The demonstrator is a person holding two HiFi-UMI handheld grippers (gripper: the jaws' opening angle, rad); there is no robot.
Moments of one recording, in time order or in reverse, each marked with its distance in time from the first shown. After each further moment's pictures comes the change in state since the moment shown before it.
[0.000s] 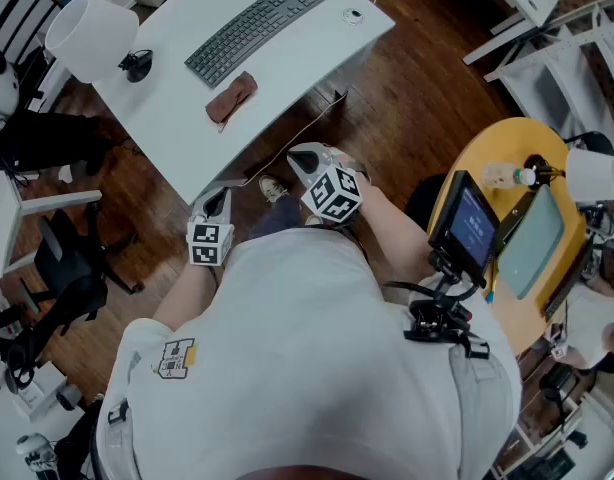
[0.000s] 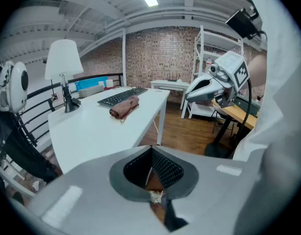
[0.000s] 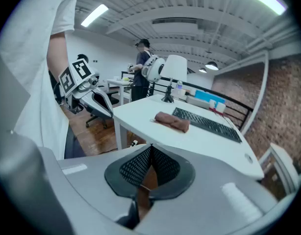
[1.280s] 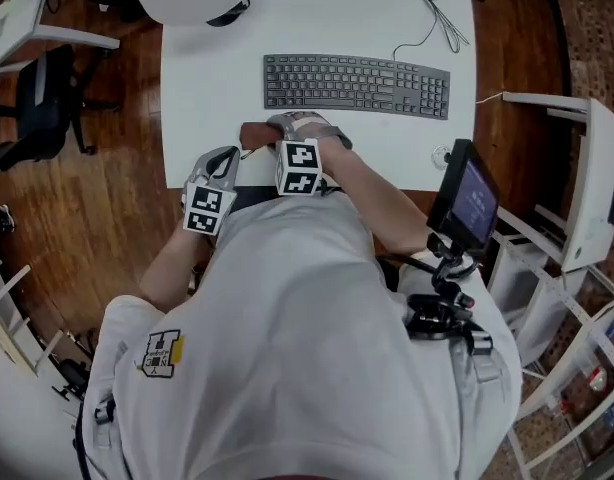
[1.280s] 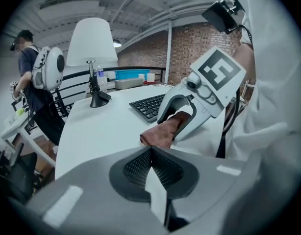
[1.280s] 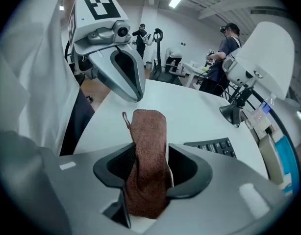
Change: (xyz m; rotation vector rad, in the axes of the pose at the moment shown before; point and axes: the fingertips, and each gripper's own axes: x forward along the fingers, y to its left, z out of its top) left arm 0.096 0.113 0.105 -0.314 0.089 0.347; right arm 0.208 -0.073 0.069 -0.773 0.117 0.691
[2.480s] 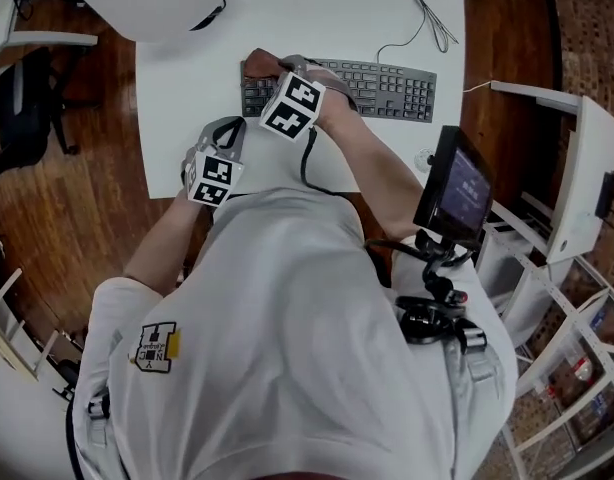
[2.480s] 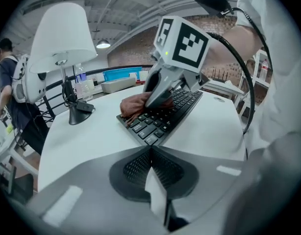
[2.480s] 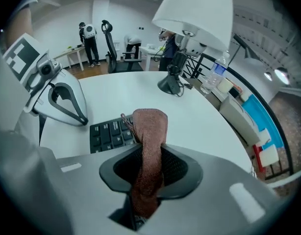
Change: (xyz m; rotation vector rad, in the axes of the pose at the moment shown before) left arm 0.069 0.005 0.054 0.120 0.013 -0.034; right arm -0.035 -0.159 -0.043 0.360 0.162 -0.216
